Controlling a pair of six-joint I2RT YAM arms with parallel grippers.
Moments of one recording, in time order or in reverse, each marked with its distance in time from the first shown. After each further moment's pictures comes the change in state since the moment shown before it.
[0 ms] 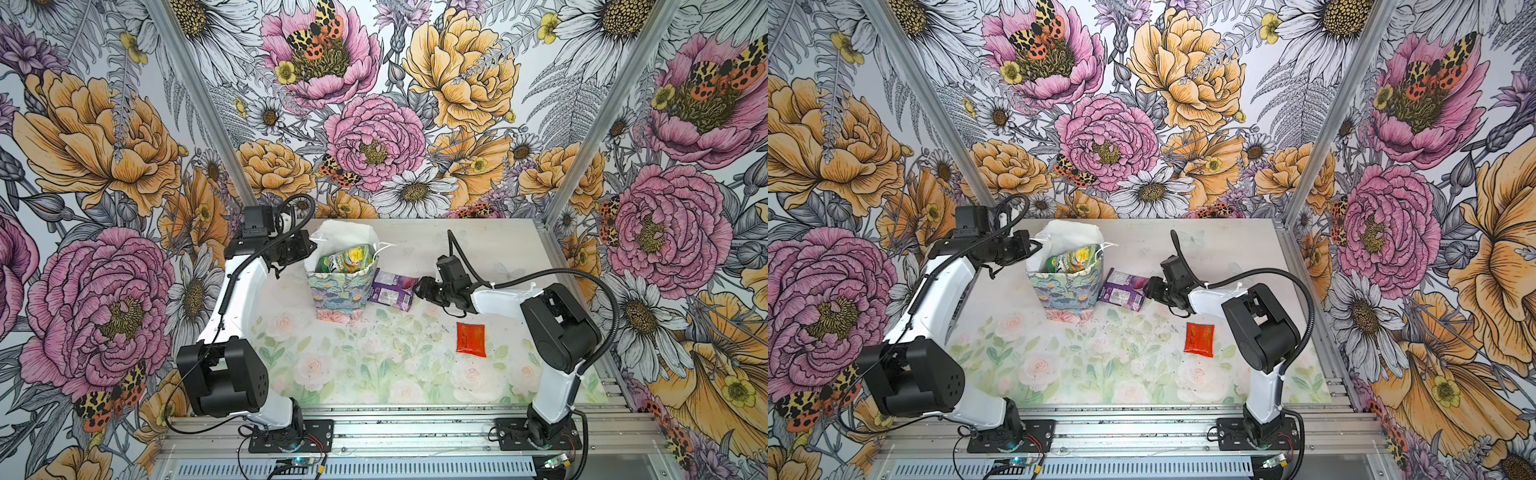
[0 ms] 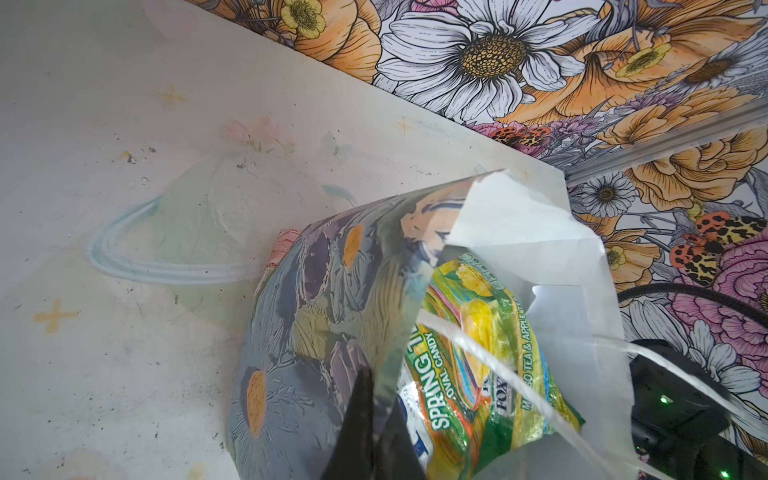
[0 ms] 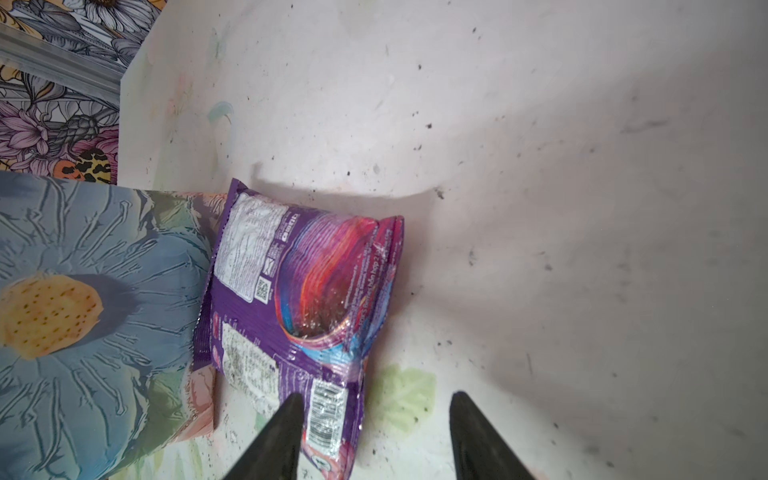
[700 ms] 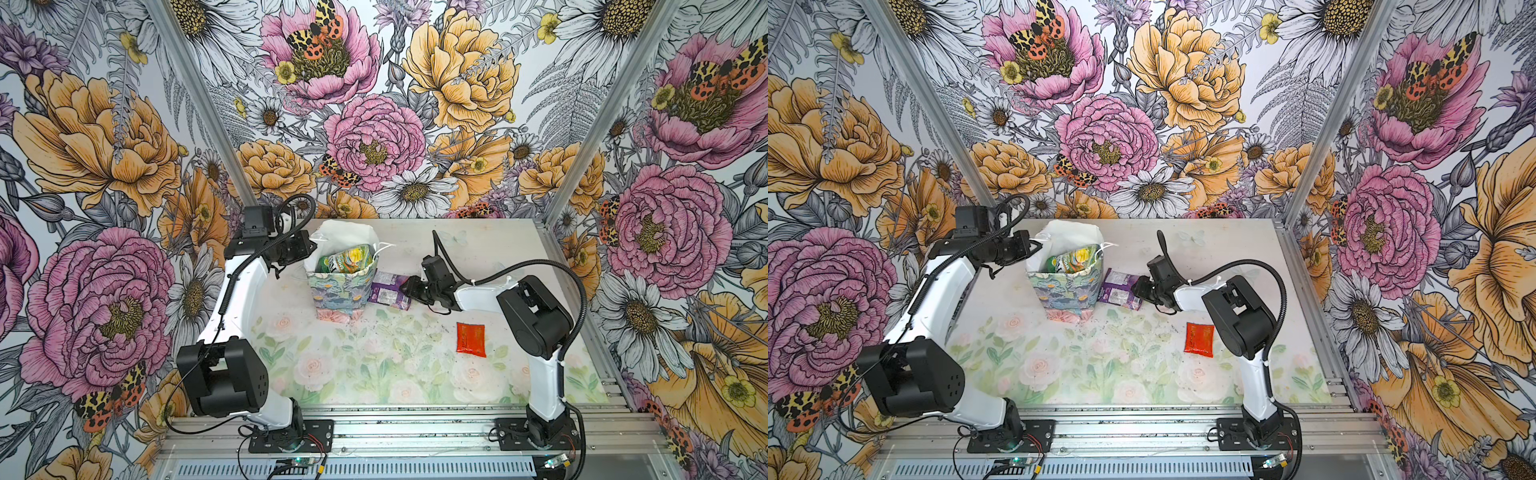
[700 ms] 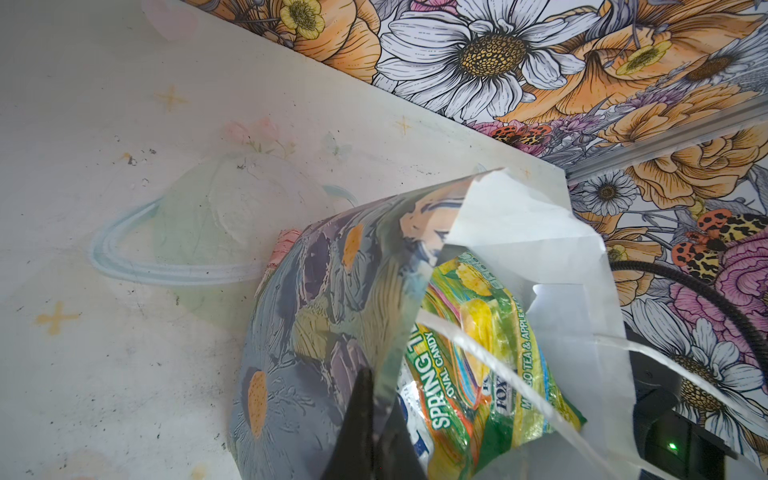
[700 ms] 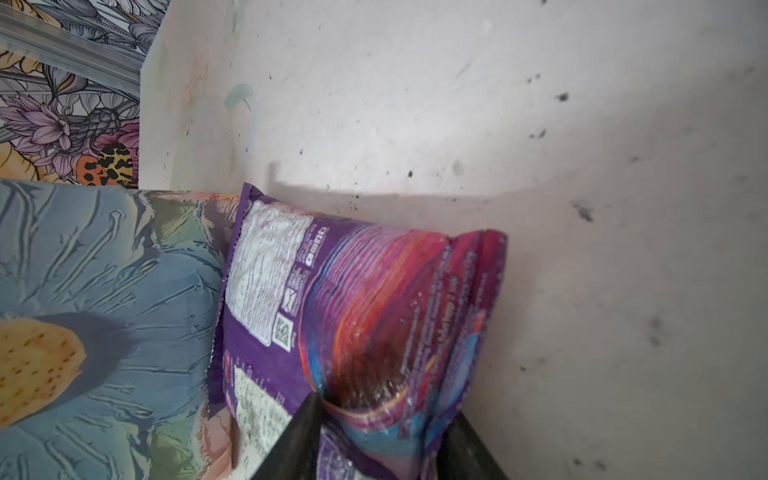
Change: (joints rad) left arm 0.000 0.000 0.000 0.000 0.000 0.007; right arm 0.046 0.159 0.119 0.077 -0.033 0.062
